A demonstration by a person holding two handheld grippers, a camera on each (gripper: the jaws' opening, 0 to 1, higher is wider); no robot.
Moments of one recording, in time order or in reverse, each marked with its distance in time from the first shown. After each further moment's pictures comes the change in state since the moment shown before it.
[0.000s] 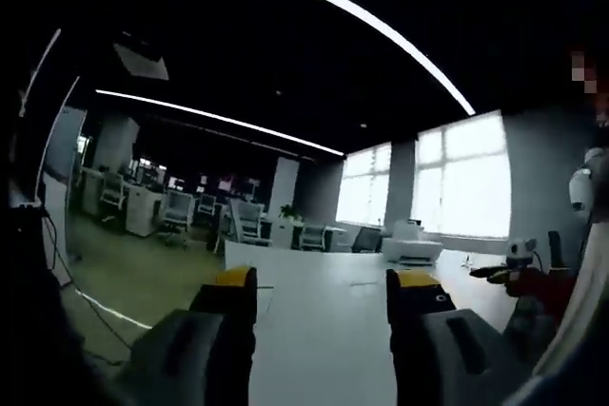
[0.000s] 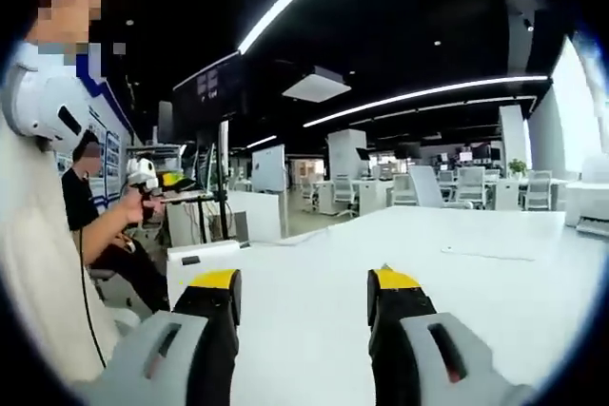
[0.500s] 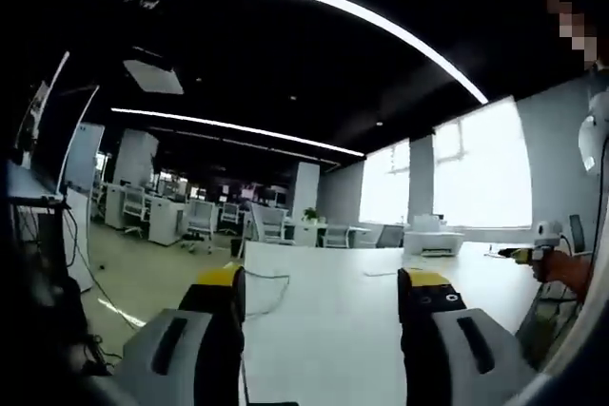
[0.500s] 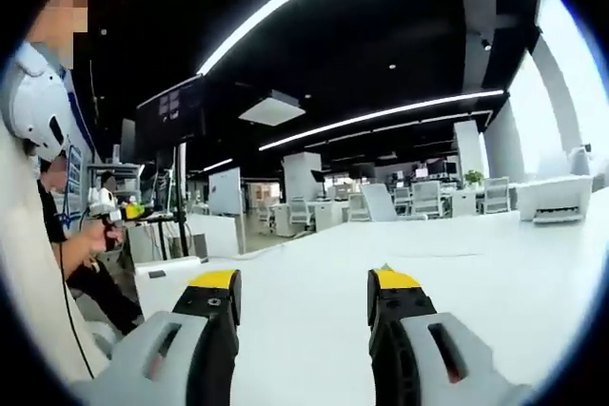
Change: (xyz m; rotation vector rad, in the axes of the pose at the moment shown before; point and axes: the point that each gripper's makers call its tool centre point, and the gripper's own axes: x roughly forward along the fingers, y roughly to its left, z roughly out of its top) left arm -0.016 -0.016 -0.040 0.086 0.011 0.100; right arm -0.048 -0.036 -0.007 0.039 -0.112 -0.190
